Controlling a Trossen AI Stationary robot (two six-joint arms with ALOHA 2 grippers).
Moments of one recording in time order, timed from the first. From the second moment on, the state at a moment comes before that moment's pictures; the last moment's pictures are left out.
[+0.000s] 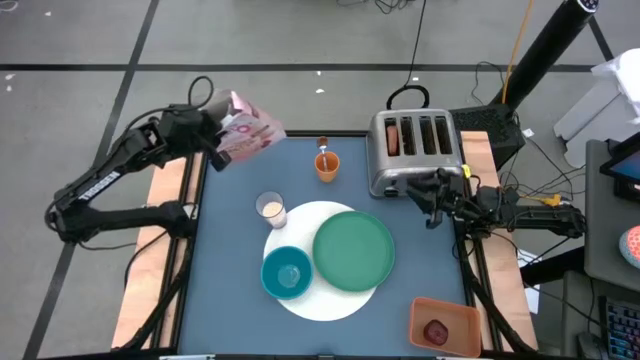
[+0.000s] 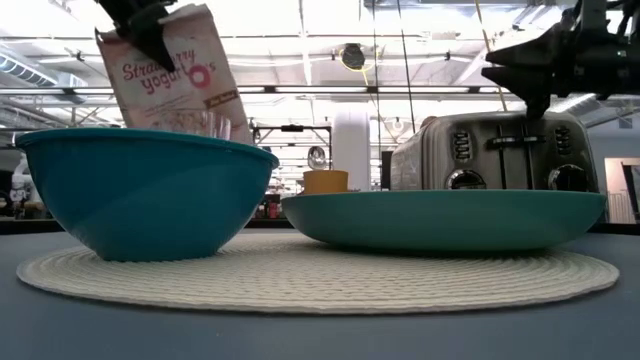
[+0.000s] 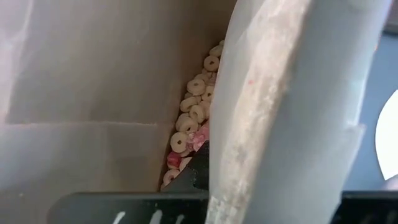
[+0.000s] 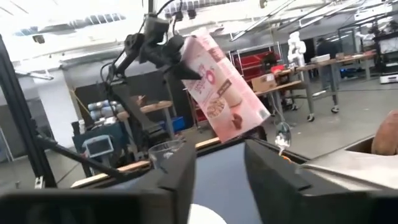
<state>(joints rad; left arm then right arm) 0.62 0.89 1.16 -0.93 -0.26 0.20 -0.05 0.07 0.02 0.29 0.26 0.20</state>
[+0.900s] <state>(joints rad) 0.49 0.80 1.16 -0.56 0.03 0.09 -0.05 0.11 0.02 0.42 0.29 0.30</state>
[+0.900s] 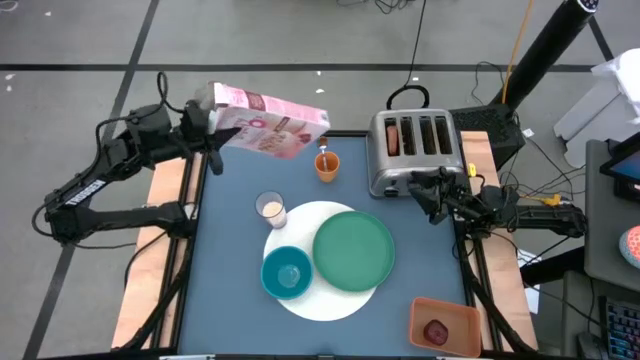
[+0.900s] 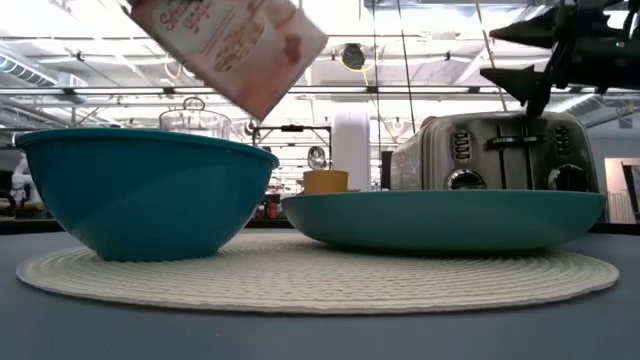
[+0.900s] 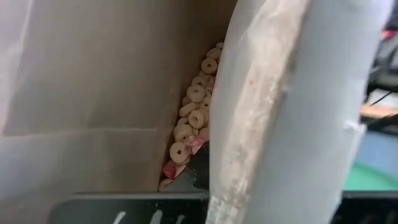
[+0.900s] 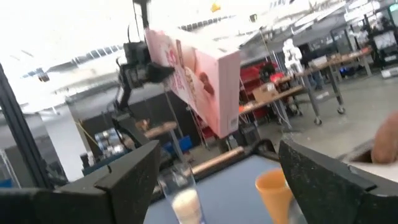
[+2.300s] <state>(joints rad) 0.17 1.09 1.16 -0.17 0.10 -0.07 -0.04 0.98 0.14 1.12 0.10 0.20</state>
